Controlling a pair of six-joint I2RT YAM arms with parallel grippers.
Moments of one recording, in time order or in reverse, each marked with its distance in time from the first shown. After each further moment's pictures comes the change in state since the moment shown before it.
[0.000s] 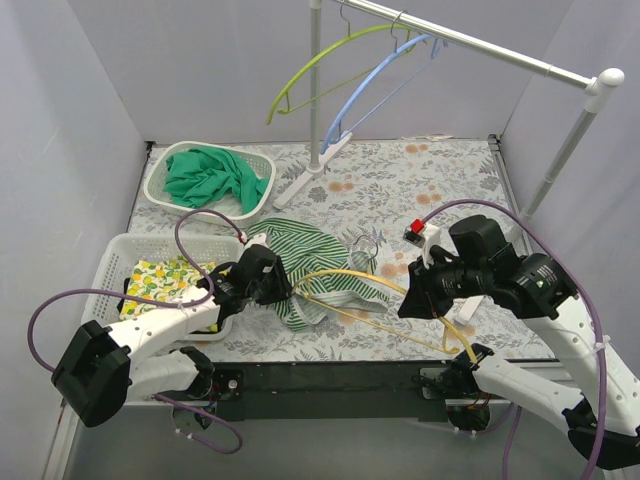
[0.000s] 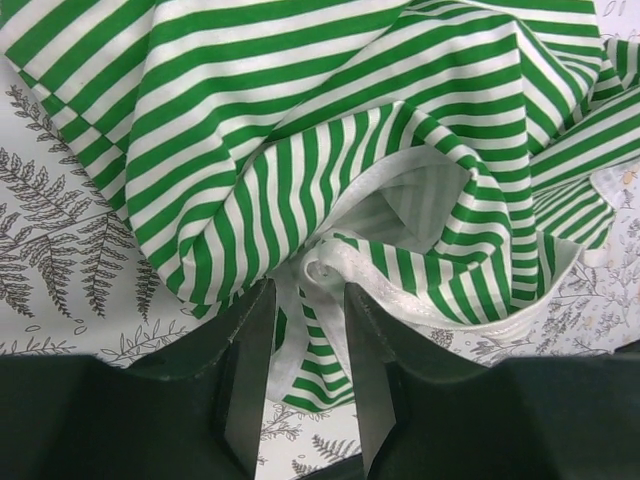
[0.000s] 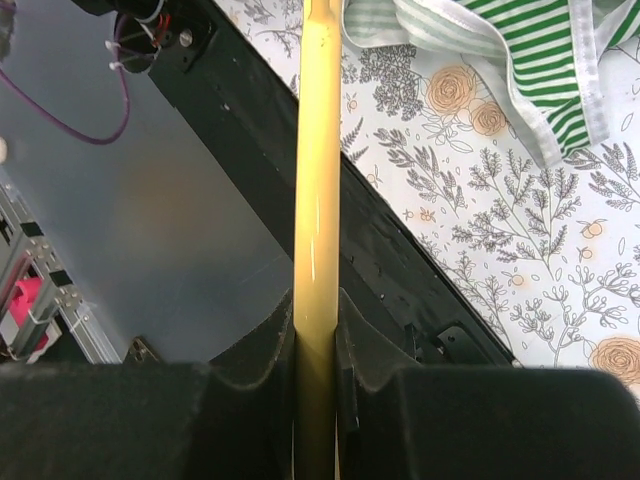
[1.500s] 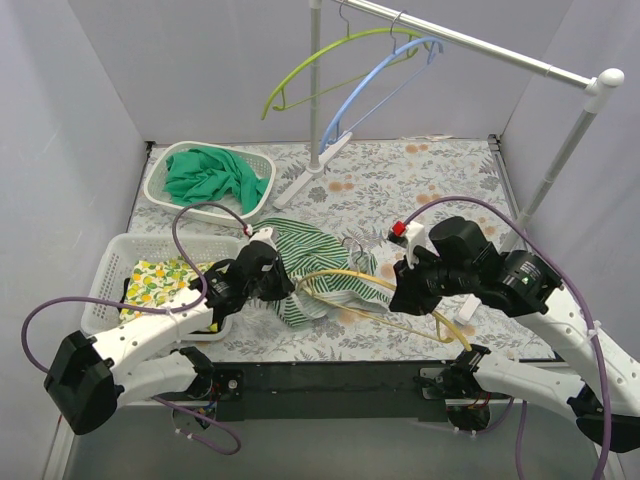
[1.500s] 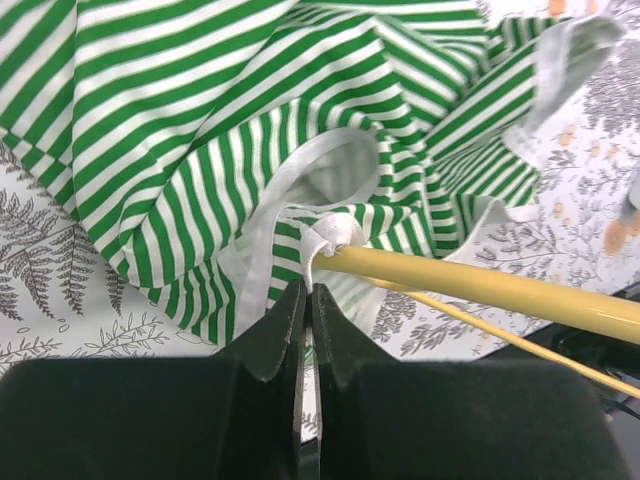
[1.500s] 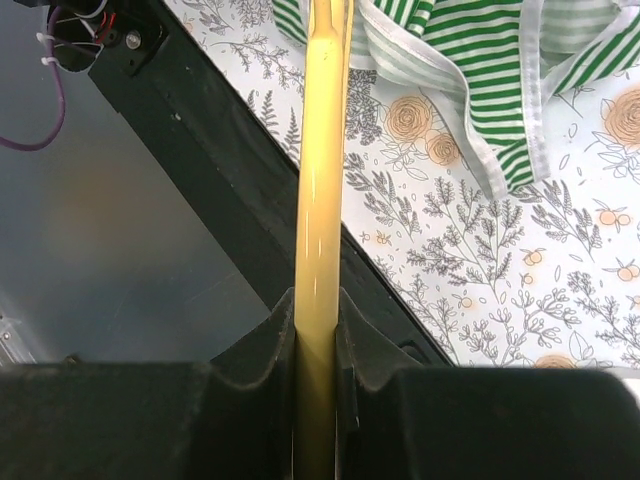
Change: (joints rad) left arm -0.050 -0.057 0.065 -0.068 -0.003 0.079; right arm 0.175 0.055 0.022 0.063 0.204 0.000
